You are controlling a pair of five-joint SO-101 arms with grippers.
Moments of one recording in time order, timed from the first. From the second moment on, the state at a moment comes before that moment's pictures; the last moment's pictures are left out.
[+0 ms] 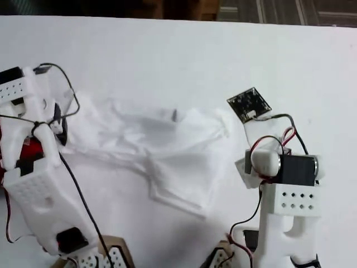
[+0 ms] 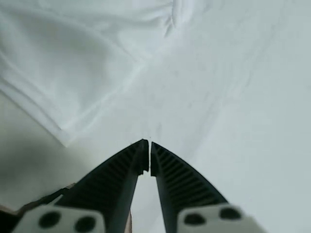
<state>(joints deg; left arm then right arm) -31.1 29.7 -22.1 101.4 -10.7 1.5 -48.2 30.2 96.0 31.9</state>
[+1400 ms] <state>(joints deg) -16.4 48.1 -36.4 80.9 3.9 -1.8 31.1 -8.0 64.4 10.2</state>
